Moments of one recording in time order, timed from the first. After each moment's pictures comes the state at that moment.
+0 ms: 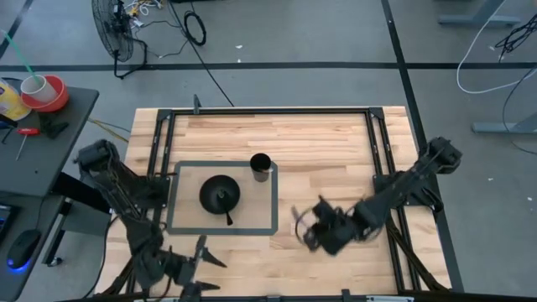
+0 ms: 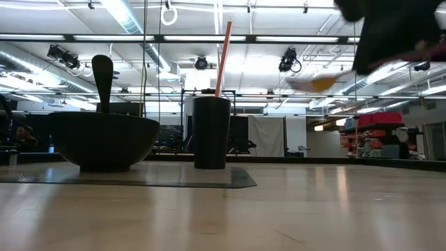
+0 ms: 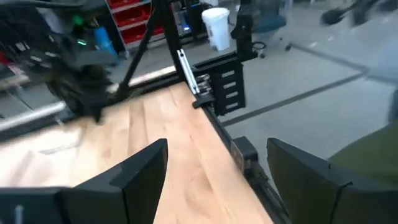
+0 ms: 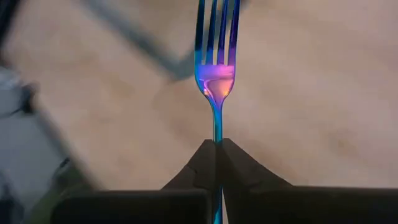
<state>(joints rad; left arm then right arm) -1.05 1.47 0.81 0.41 -0.79 -0.02 0.61 1.55 1.08 -0.62 0.37 1.51</state>
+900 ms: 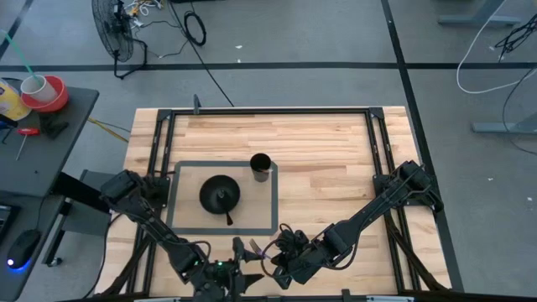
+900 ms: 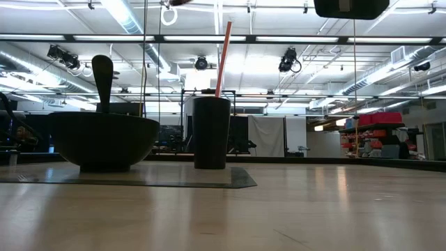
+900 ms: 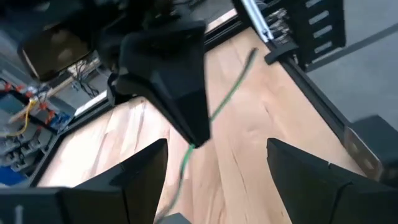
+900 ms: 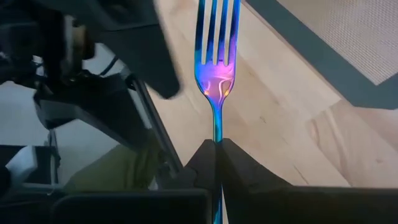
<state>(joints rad) -0.85 1.90 1.20 0.21 -0.92 0.11 0.63 1.94 1.53 -0.41 0.33 1.20</state>
